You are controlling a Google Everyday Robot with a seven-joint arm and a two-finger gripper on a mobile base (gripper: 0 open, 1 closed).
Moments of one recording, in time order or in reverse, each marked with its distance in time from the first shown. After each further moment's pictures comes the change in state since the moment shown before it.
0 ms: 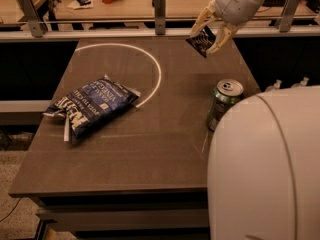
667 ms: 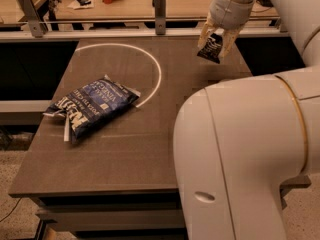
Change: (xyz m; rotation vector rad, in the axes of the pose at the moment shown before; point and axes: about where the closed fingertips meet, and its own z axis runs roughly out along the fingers) arm 0.061 0.023 0.023 -0.266 0.170 -0.191
